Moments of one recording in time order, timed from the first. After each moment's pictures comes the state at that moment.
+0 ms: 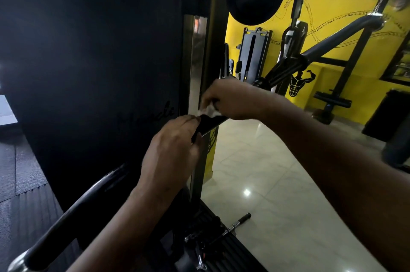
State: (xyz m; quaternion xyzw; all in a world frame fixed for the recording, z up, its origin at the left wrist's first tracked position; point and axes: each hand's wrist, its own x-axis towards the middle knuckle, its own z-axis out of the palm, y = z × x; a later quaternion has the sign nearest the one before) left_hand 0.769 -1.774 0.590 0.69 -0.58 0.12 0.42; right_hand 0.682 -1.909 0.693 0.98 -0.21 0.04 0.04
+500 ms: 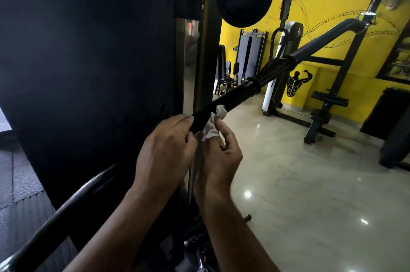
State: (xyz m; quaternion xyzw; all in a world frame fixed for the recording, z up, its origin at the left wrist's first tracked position) left_hand 0.769 -1.783 0.586 0.71 -0.56 0.16 0.40; right_hand 0.706 -1.841 0.555 0.40 -0.29 0.66 -0.57
